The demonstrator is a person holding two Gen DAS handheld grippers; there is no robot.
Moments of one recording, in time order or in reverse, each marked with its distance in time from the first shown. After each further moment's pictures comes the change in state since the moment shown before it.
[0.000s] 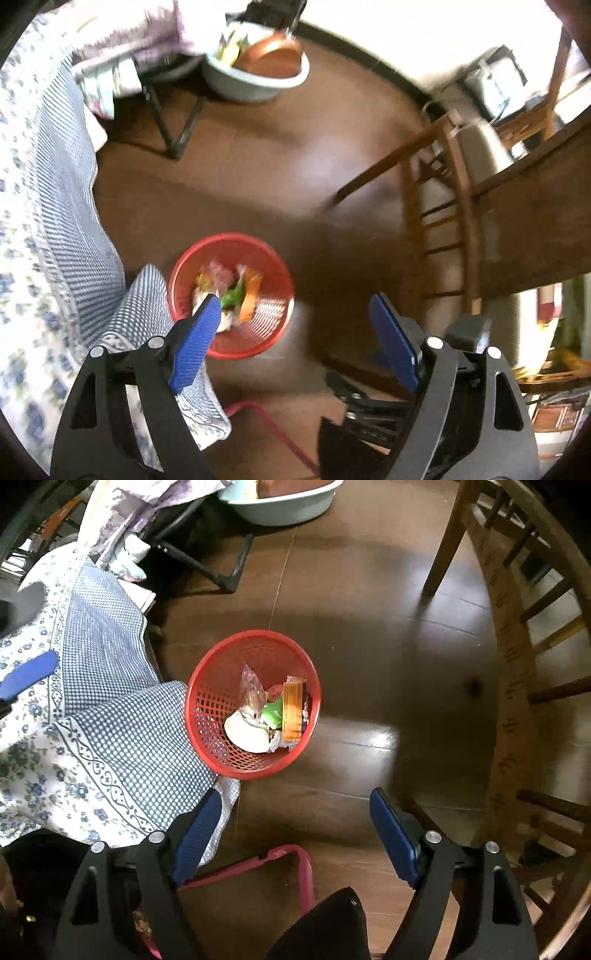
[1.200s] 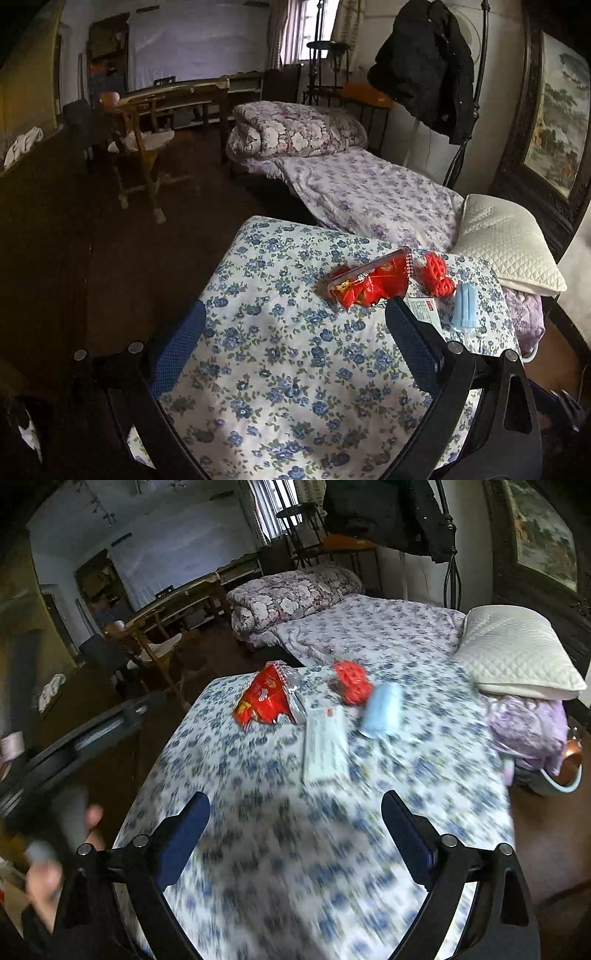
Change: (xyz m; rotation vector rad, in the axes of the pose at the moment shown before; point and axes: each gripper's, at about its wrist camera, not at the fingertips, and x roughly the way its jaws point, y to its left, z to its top) left arm -0.382 0.359 -0.078 -0.549 -0.756 0.764; right arm -0.129 0.544 0.015 -0.762 -0.442 0.356
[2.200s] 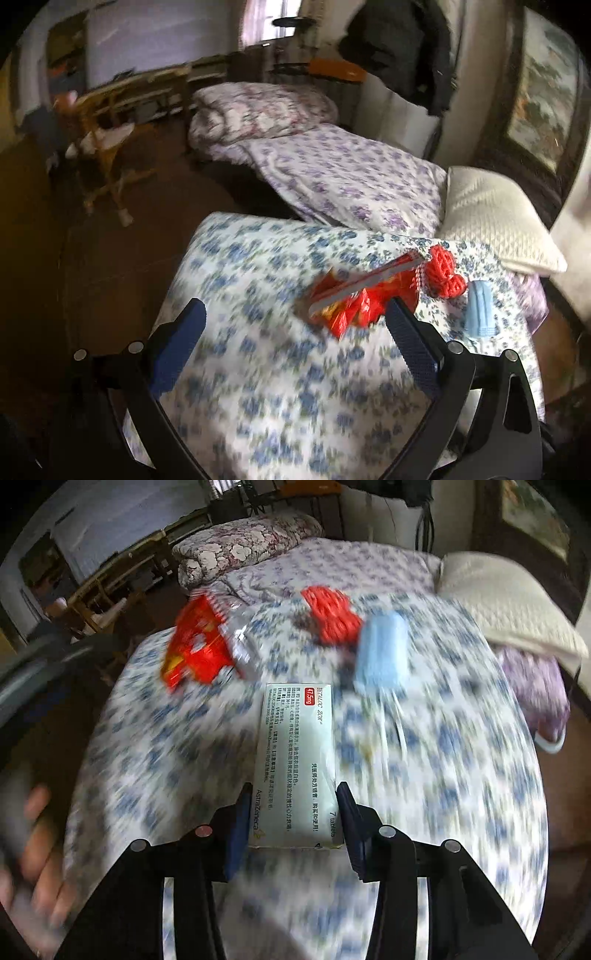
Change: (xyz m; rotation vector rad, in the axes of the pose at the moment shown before) left arm 0.080 -0.017 0.023 0.123 0.076 -0.113; right arm 0.048 -0.007 -0.018 0.132 0.205 -0.102
